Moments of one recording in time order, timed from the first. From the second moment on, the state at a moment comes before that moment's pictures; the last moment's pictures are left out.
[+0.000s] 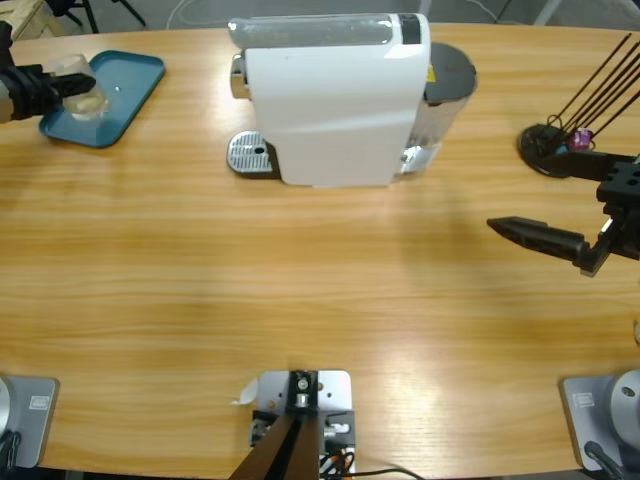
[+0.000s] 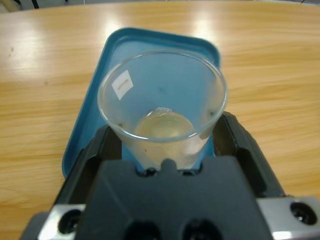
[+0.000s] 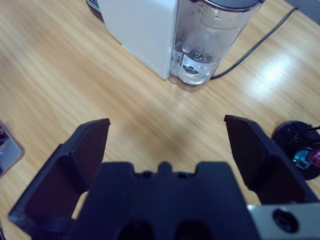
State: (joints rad) arm 0 -0.10 1.84 -0.62 -0.64 -0.07 0.00; arm 1 0.71 1.01 -0.51 0.11 -0.02 -0.05
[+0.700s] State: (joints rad) arm 0 -0.07 1.86 -0.57 -0.61 -0.04 -0.01; arm 1 0.71 1.01 -0.51 0.11 -0.02 -0.05
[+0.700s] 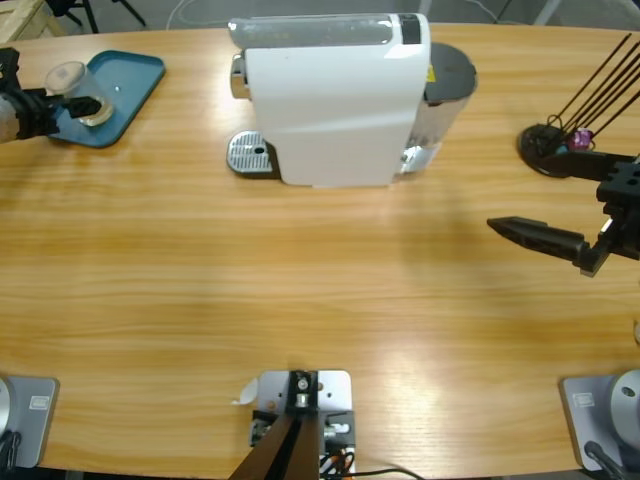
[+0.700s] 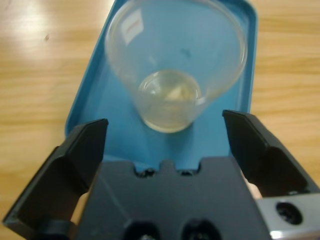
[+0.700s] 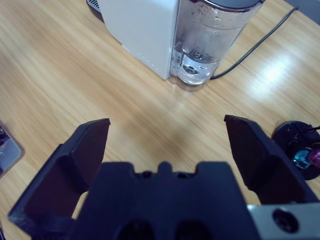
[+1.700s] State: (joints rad) arm 0 -0.73 1.08 -0.43 -0.09 -0.10 -0.12; arm 1 0.71 1.15 -0.51 0.06 -0.01 -0.05
